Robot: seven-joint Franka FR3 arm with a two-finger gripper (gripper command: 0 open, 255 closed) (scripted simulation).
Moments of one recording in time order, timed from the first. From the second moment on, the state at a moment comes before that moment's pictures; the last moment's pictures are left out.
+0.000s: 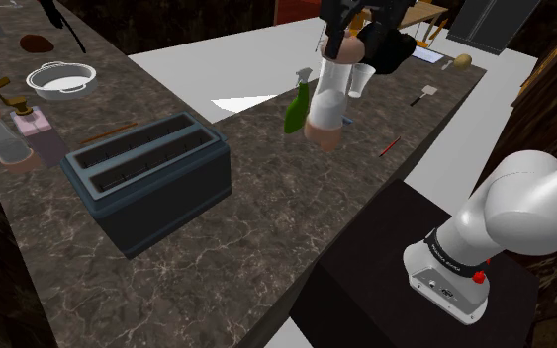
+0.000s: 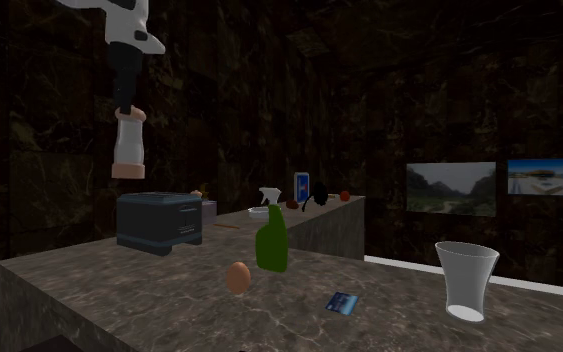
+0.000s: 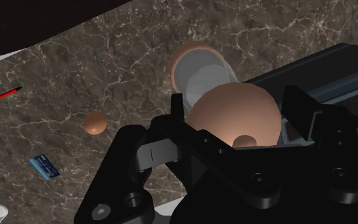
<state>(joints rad) 0.18 -0.49 0.26 -1.92 0.21 1.46 0.64</state>
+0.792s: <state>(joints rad) 0.23 -0.24 0.53 -1.67 0.20 1.51 0.97</state>
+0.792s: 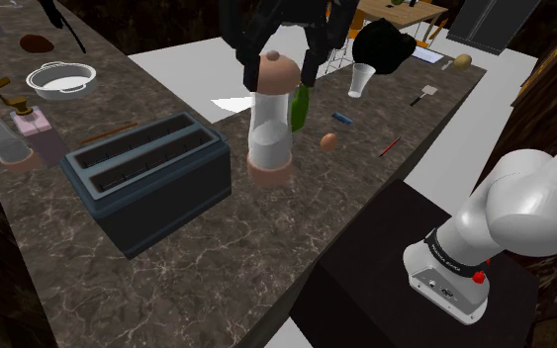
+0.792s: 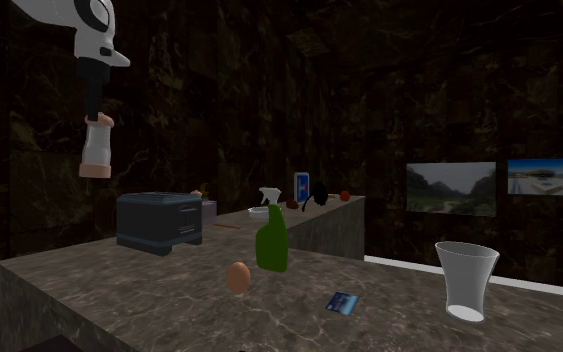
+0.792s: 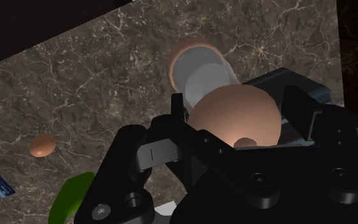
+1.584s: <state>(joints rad) 0.25 -0.26 0.56 -1.84 0.21 1.66 0.99</state>
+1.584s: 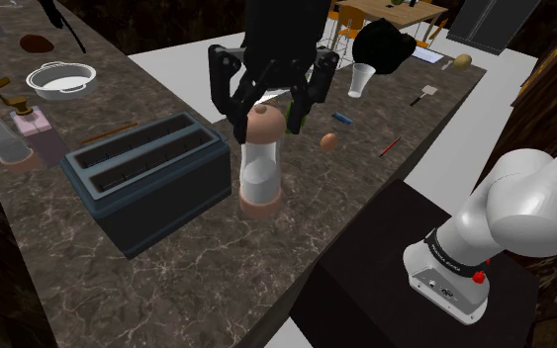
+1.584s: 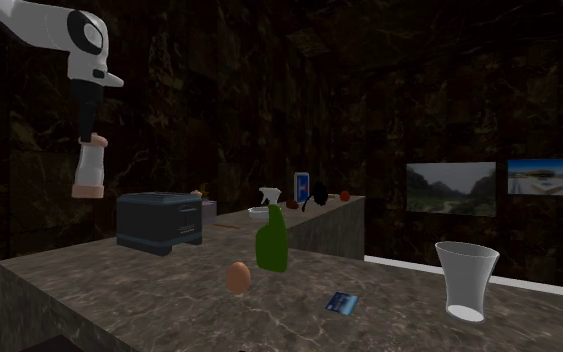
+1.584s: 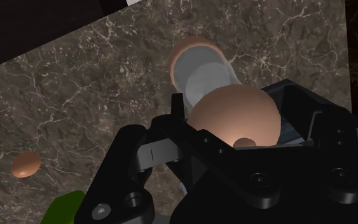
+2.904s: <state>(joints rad) 0.26 -0.26 0.58 -2.11 0.23 1.93 0.96</state>
